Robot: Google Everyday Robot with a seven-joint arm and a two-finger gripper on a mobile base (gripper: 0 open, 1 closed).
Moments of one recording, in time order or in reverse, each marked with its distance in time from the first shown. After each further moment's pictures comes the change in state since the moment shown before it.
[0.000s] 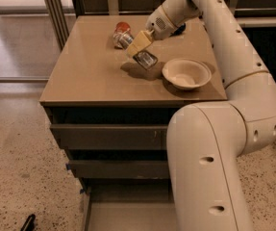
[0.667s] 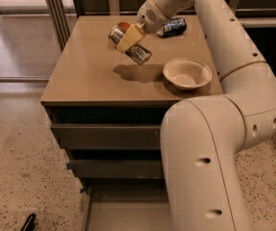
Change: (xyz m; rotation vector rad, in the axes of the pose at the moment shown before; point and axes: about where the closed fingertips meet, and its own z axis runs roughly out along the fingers) arm -0.026 0.024 -0.004 0.020 0.037 -0.035
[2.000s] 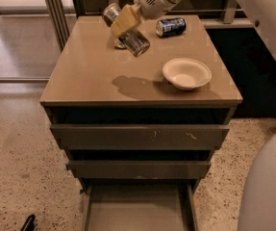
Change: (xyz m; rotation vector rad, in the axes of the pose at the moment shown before) arm -0.030 0.081 -0.056 0.194 -0.106 0.085
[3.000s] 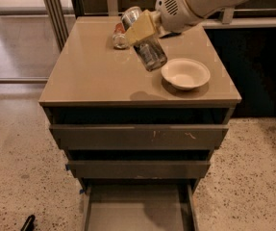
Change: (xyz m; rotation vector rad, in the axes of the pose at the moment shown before) arm 0.046 0.049 -0.058 0.124 -0.071 0.204
